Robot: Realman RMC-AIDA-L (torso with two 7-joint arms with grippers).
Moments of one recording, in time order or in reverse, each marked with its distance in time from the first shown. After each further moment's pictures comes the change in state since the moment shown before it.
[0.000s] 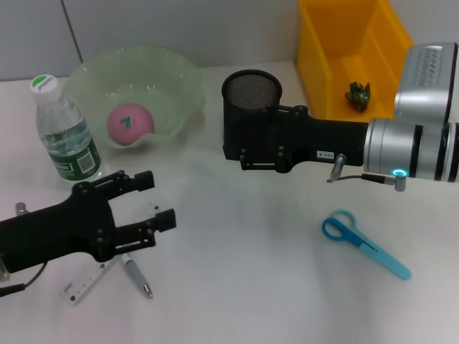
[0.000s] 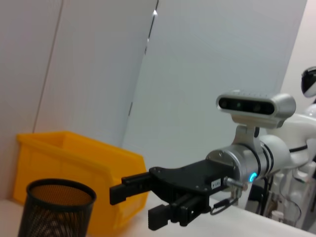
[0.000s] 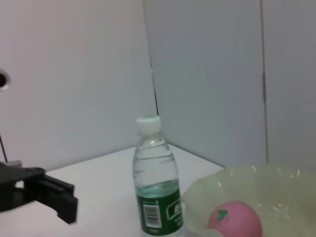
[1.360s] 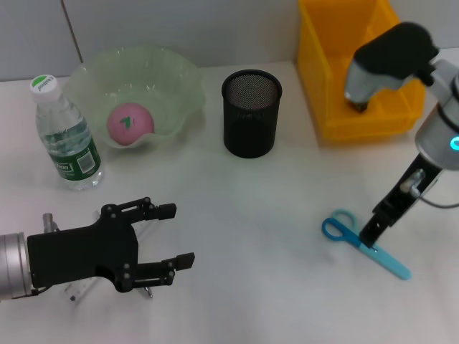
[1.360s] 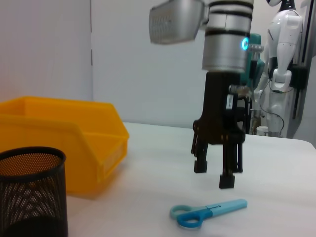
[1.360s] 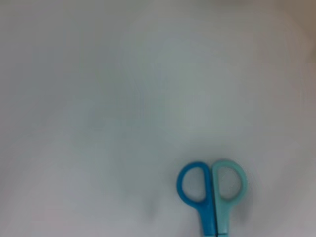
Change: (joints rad) left arm -0.009 0.007 0.162 0.029 0.052 -0.109 0.191; right arm 0.169 0.002 -0.169 -0.639 -1.269 -0.563 1.444
